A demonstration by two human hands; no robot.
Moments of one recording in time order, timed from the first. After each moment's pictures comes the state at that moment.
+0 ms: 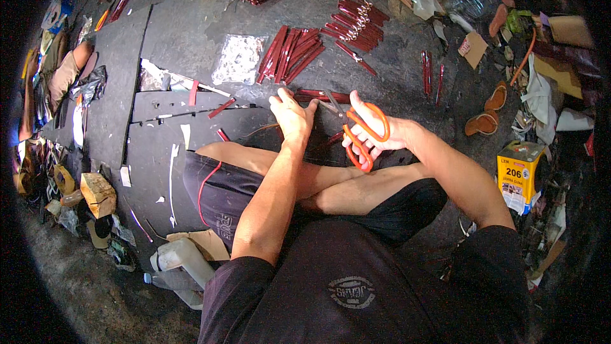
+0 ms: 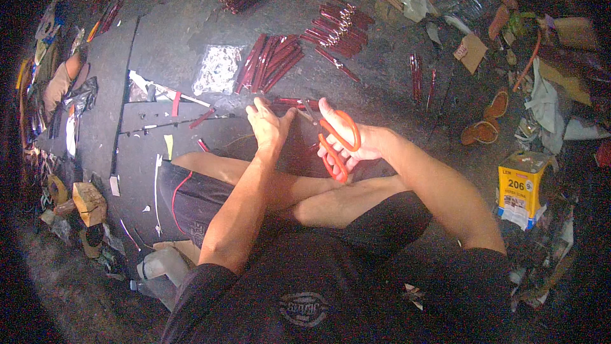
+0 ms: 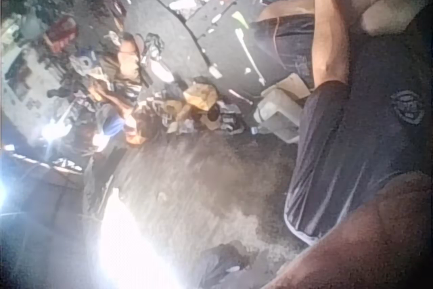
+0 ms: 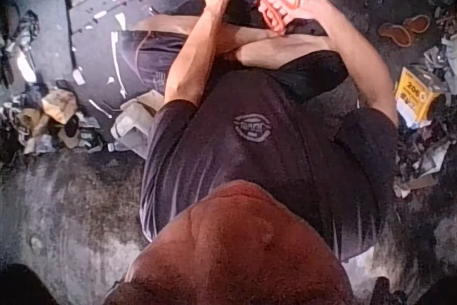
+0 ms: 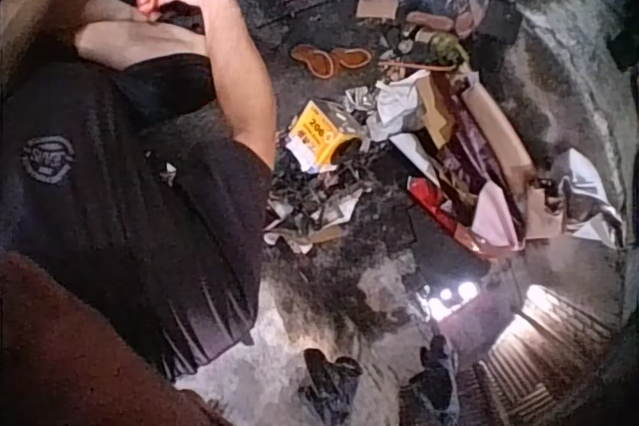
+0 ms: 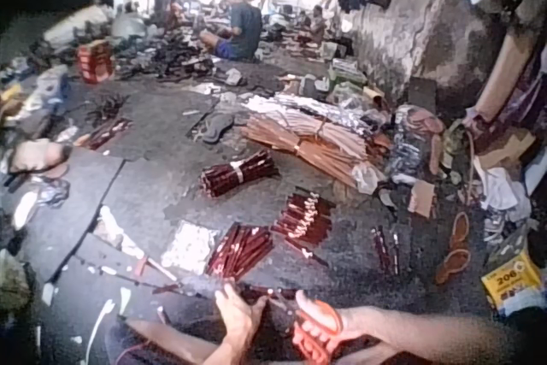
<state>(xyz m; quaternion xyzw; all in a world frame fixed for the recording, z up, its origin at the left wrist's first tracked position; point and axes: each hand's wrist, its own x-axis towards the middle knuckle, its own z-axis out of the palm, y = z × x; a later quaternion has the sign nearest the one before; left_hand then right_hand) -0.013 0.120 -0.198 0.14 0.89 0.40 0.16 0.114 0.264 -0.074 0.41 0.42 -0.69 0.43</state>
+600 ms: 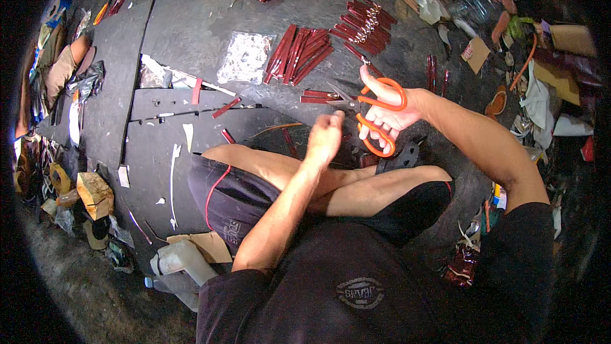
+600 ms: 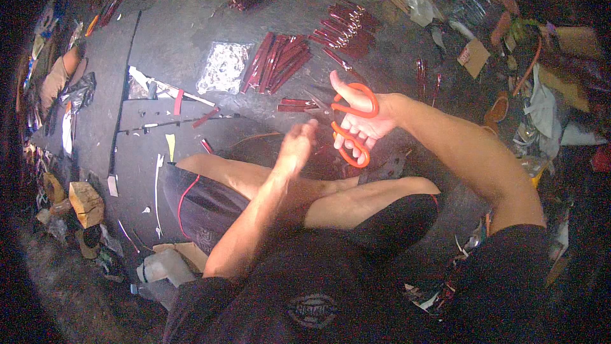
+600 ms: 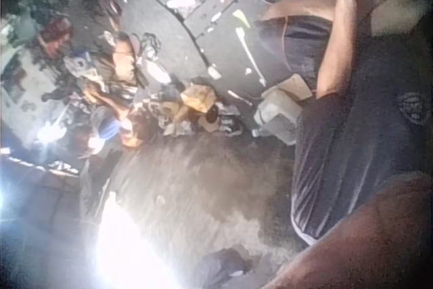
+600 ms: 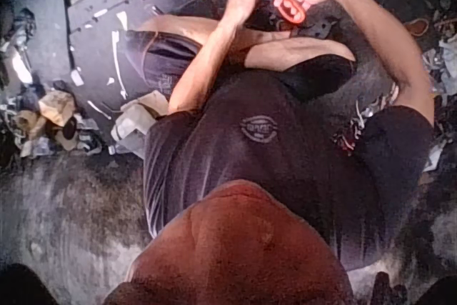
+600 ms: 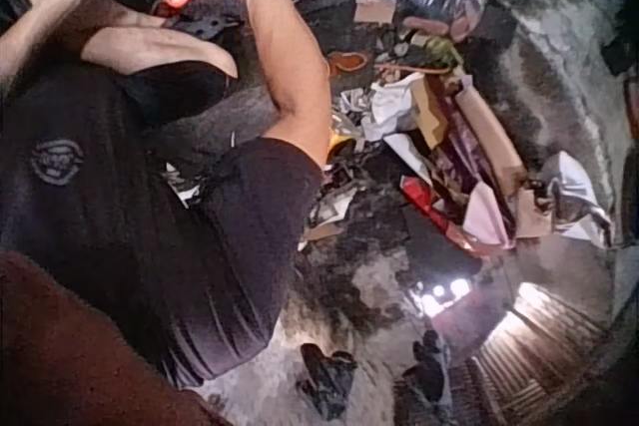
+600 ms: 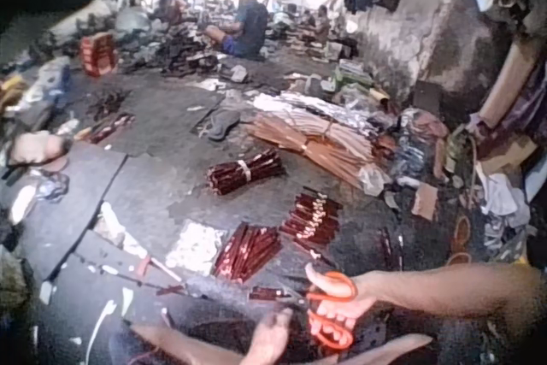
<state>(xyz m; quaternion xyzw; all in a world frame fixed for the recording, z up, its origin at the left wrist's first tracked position) 0.030 0.108 -0.186 0.04 0.70 0.52 0.48 0.062 0.308 -0.058 0.38 0.36 -0.64 0.56</state>
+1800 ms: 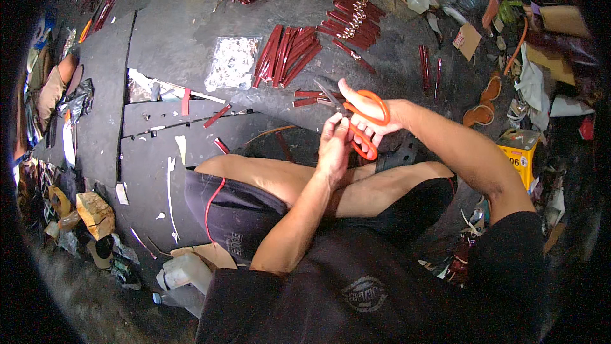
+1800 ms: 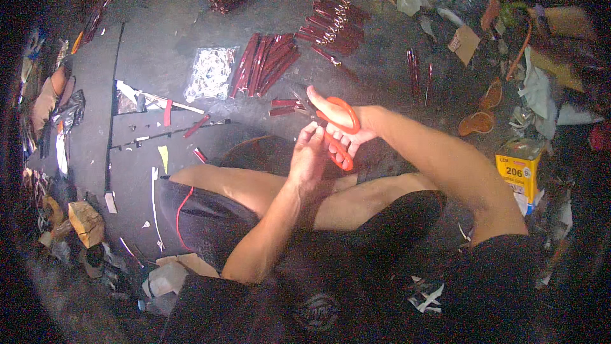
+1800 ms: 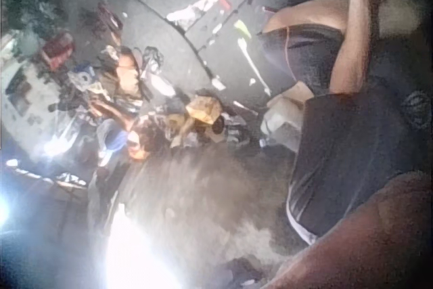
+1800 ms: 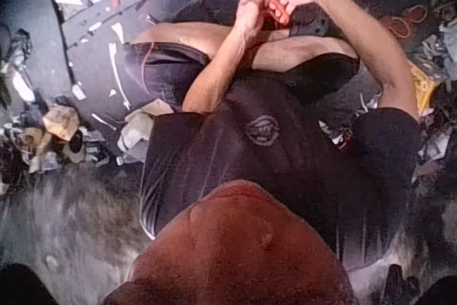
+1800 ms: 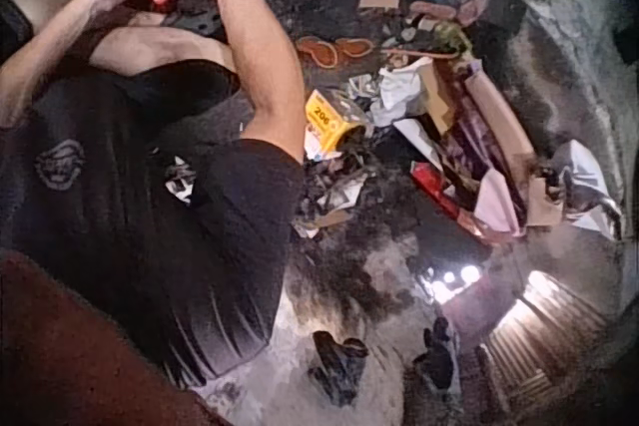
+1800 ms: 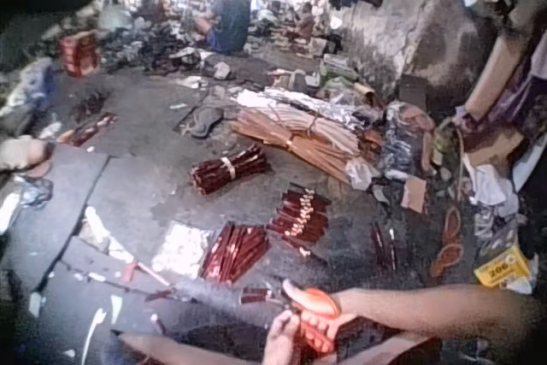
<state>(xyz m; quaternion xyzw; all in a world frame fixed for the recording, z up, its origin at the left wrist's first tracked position) 0.072 0.119 -0.176 -0.17 0.33 0.74 0.56 0.076 0.287 -0.100 0.41 0.39 -0.64 0.52</state>
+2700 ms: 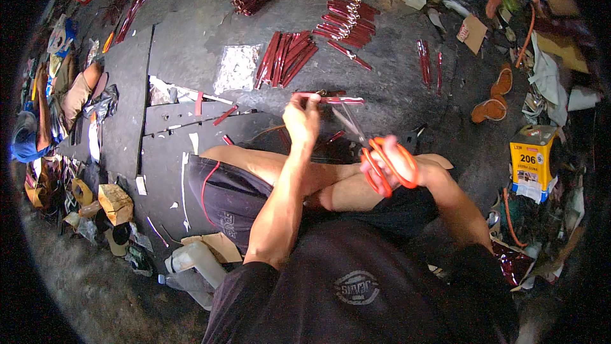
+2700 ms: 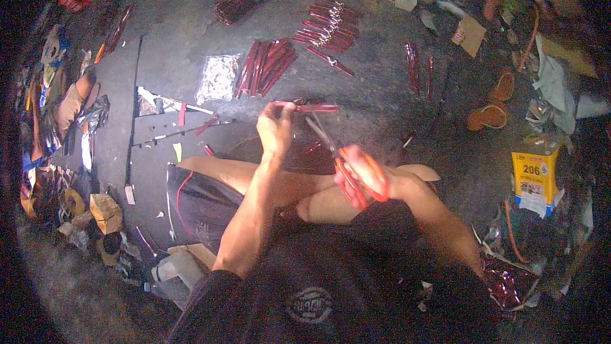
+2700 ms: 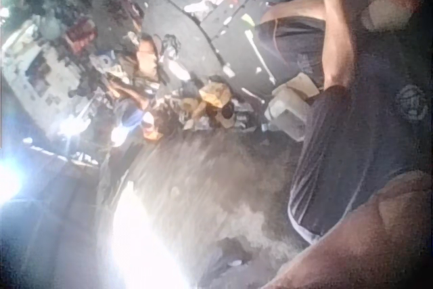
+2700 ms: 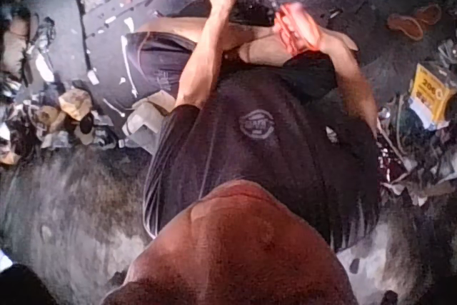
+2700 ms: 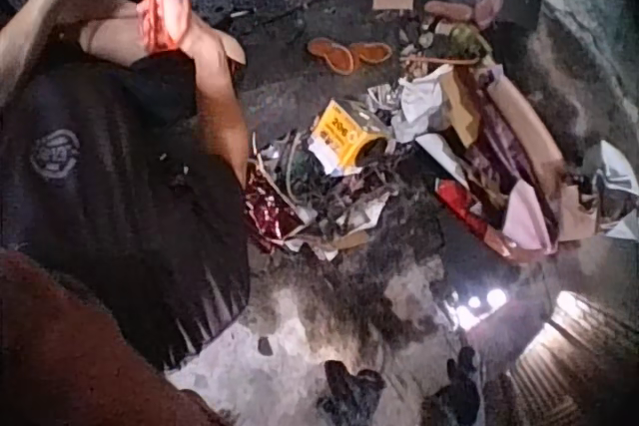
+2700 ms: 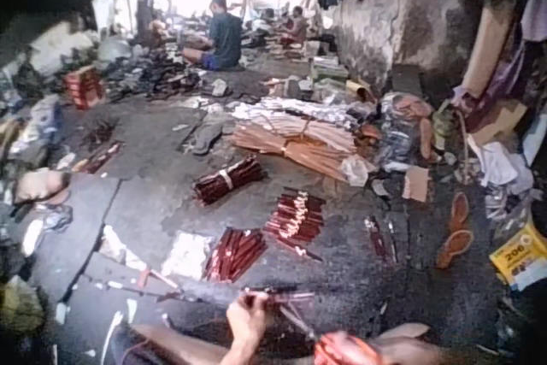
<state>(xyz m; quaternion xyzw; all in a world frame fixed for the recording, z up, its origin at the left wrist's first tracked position) 0.004 0.126 -0.161 0.17 0.82 0.52 0.18 0.220 0.226 -0.059 0.35 0.43 -0.78 0.29</state>
